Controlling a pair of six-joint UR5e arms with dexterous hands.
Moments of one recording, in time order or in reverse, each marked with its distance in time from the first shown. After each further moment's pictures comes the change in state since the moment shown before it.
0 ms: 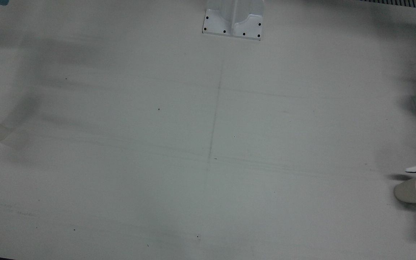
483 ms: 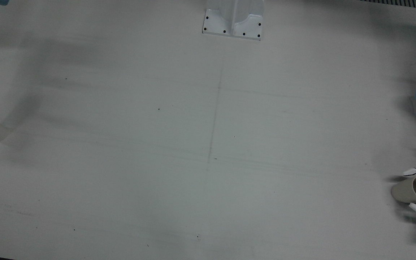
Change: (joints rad) left arm 0.010 -0.015 -0.003 0.035 -0.018 -0.004; right arm 0.000 0.000 -0.001 -0.001 0.001 0.000
